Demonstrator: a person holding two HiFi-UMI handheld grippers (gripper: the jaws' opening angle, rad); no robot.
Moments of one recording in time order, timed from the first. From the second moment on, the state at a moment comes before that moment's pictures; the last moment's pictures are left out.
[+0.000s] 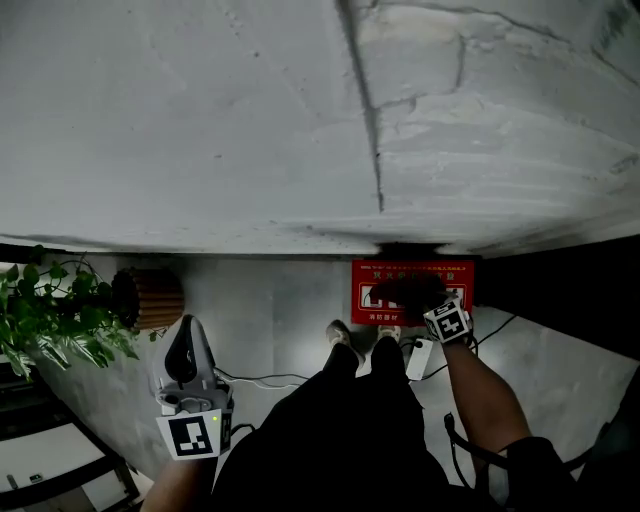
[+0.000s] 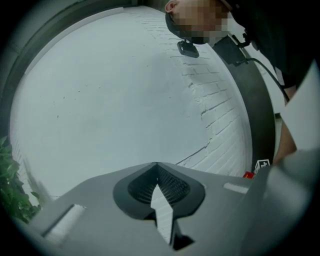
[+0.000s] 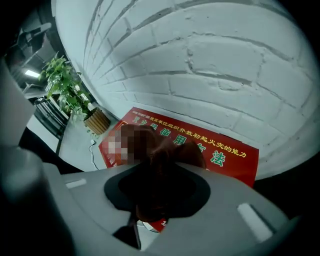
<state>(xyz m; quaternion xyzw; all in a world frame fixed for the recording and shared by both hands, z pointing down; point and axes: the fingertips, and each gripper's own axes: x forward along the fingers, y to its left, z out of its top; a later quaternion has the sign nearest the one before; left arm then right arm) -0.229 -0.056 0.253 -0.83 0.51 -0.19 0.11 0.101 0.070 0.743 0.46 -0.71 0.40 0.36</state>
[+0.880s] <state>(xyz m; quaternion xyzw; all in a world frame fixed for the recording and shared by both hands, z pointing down) -0.043 -0.021 0.315 -0.94 0.33 -0.08 0.01 0.195 0.114 0.460 0.67 -0.70 0.20 0.14</state>
